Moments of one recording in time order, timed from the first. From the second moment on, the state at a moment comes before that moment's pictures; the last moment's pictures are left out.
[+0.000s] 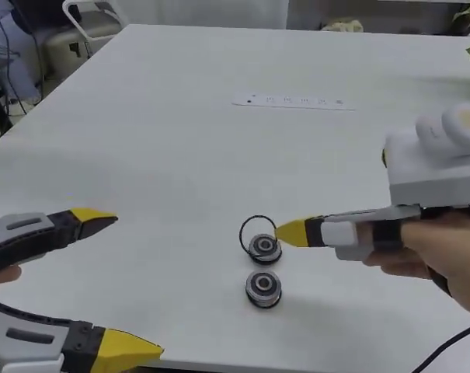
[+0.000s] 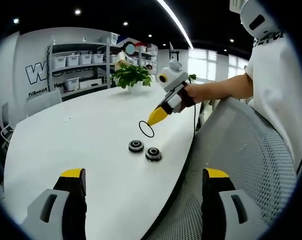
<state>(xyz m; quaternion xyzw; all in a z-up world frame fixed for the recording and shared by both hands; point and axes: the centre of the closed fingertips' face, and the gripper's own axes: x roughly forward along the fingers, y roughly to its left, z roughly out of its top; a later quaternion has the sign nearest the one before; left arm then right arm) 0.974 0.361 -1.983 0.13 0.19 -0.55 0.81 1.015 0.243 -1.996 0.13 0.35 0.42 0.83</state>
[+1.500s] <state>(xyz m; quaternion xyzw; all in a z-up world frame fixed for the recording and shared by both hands) 0.974 0.363 -1.987 0.10 0.20 -0.54 0.81 0.998 0.293 -2.066 -0.03 0.36 0.45 0.82</state>
